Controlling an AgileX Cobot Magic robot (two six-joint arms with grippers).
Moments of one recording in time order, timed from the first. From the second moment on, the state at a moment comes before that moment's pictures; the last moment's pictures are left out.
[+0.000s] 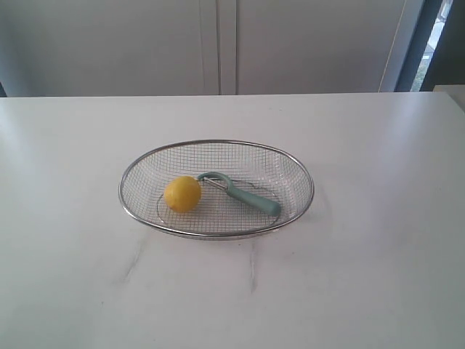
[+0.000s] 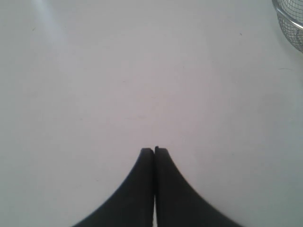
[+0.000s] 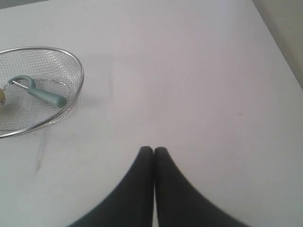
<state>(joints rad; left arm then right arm) 0.02 0.00 0.02 -0.09 0.51 0.13 -0.15 0.43 -0.81 0.16 1.12 0.00</state>
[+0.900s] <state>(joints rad) 0.02 0.00 0.02 -0.09 0.51 0.13 -0.15 0.25 -0.63 0.09 0.74 0.00</state>
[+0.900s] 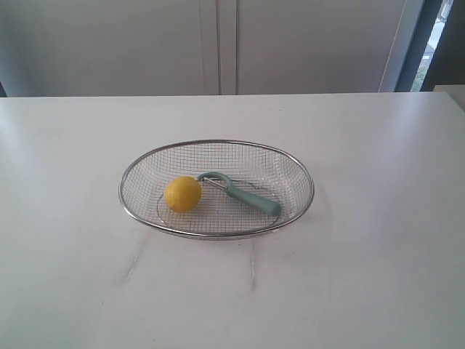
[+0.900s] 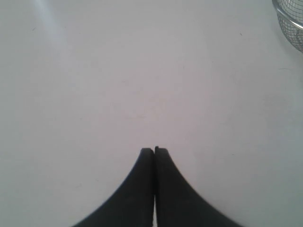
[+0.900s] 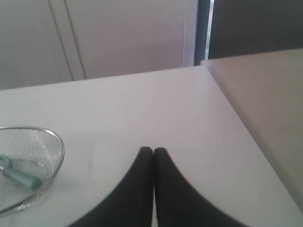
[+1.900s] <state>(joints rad) 0.02 0.00 0.02 -0.09 0.51 0.13 -0.15 0.14 -0.43 0.01 0.64 0.00</state>
